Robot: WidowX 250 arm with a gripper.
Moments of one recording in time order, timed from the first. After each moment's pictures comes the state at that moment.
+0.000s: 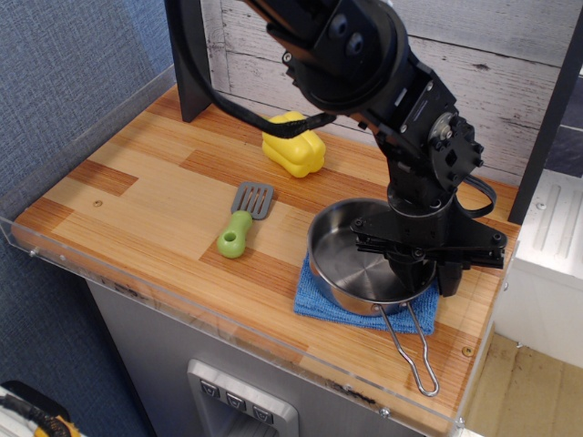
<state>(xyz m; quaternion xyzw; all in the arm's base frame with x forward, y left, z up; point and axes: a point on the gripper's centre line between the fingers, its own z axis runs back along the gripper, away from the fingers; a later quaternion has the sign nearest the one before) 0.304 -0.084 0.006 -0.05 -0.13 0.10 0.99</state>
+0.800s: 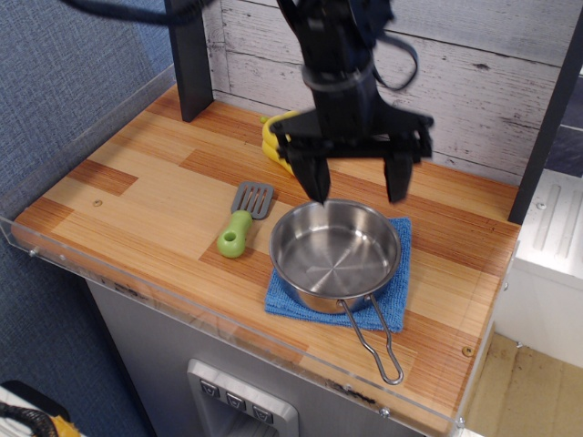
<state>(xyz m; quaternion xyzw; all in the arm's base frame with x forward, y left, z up) 0.307 -0.029 0.093 -0.08 -0.13 0.16 0.98</state>
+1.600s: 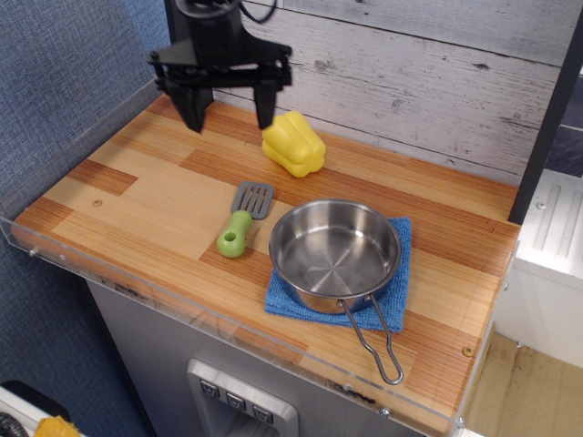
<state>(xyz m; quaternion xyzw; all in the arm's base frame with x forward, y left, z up) 0.324 0.095 0.102 0.02 -0.14 0.24 0.96</state>
